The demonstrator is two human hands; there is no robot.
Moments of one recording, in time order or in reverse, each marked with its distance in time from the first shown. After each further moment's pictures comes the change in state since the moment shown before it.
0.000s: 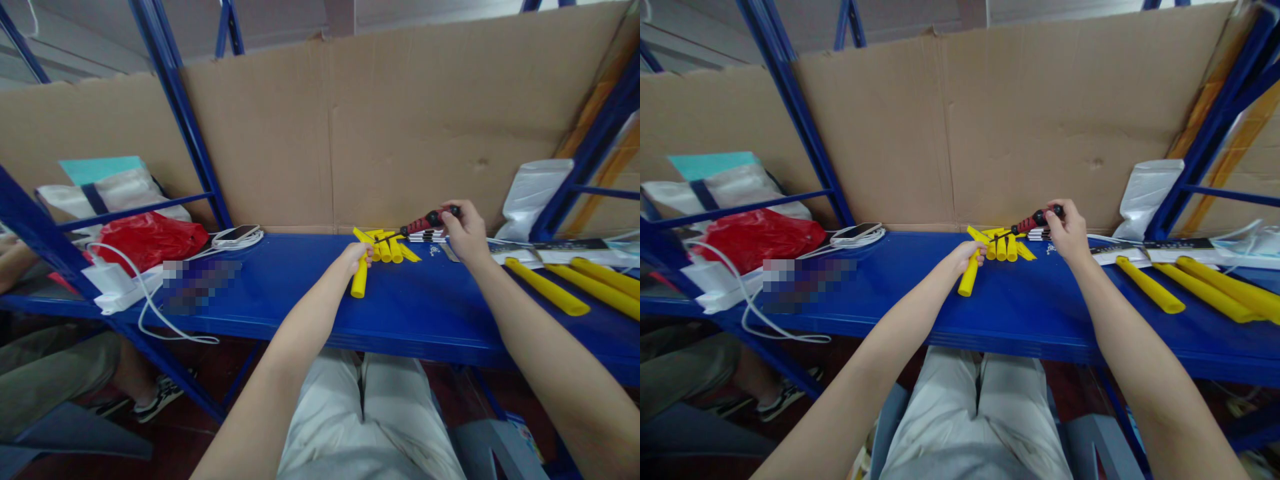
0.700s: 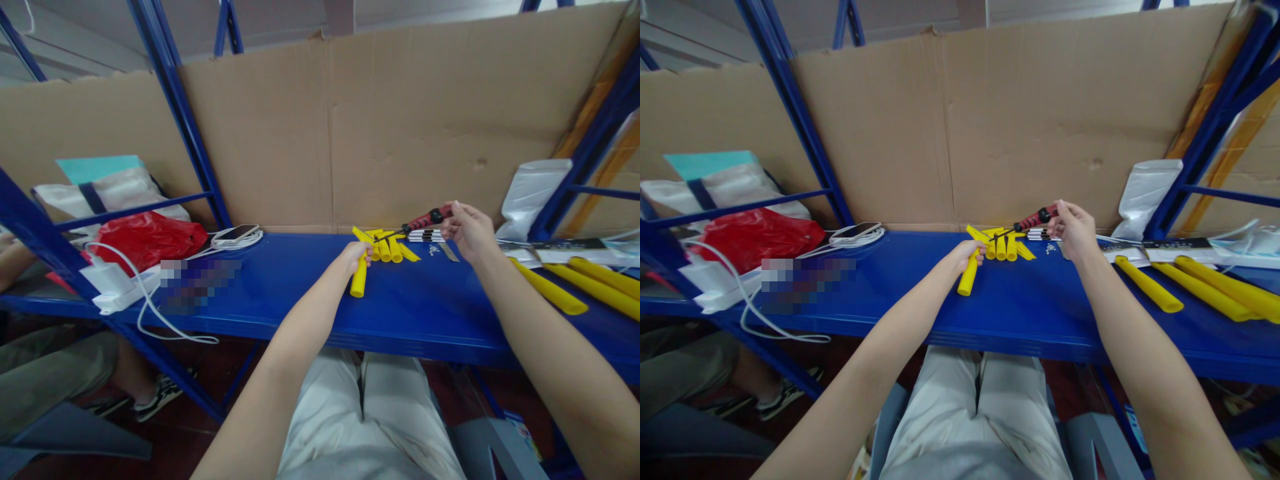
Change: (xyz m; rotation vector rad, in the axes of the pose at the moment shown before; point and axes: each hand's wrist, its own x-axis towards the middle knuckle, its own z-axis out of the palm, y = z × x) left_hand 0.017 0.000 -0.009 0.182 -0.013 0.075; right_hand 0.013 0.009 -0.002 0.506 -0.006 0.389
